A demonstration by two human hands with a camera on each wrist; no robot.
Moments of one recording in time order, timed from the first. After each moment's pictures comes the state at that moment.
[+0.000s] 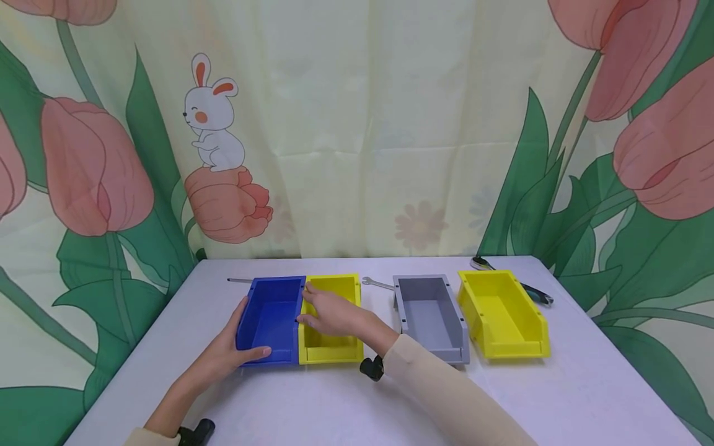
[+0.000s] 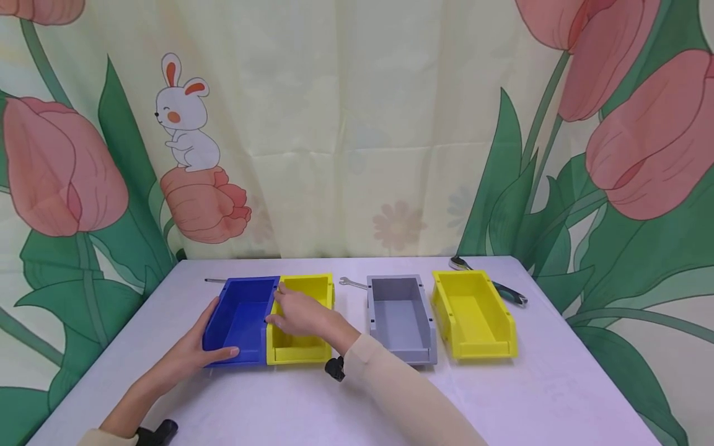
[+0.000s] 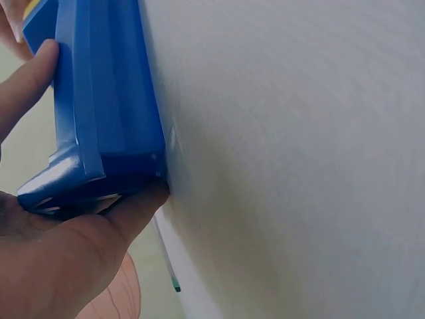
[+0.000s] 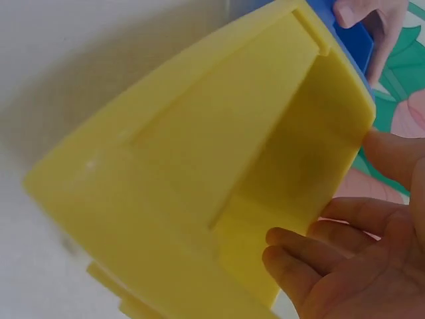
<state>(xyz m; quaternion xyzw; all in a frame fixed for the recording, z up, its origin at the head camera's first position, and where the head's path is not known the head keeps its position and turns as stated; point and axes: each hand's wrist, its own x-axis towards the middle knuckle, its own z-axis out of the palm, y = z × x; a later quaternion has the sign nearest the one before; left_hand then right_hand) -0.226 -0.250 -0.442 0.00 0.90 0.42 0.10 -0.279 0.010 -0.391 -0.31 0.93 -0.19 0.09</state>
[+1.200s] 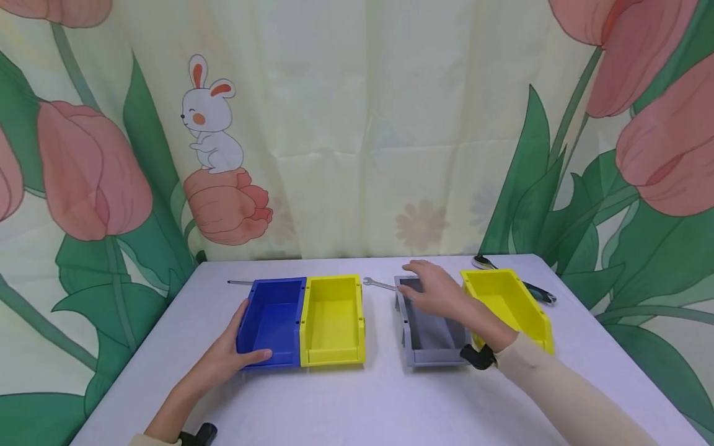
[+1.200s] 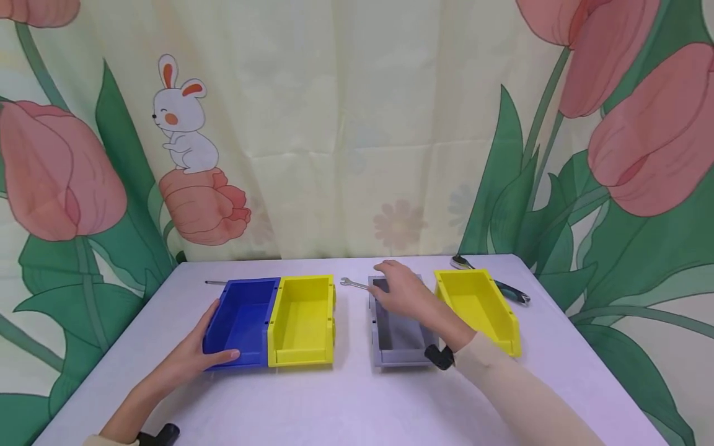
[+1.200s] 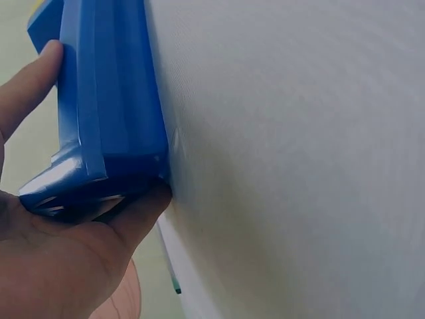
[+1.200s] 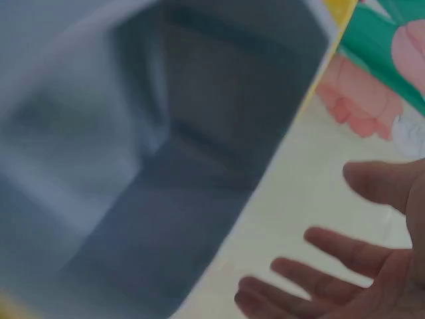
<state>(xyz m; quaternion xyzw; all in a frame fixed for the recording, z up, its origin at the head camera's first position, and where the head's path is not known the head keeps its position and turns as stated) -0.227 -0.249 -0.443 -0.01 0.91 0.41 0.10 -0.276 0.181 -0.363 -0.18 0.96 -0.21 -0.04</state>
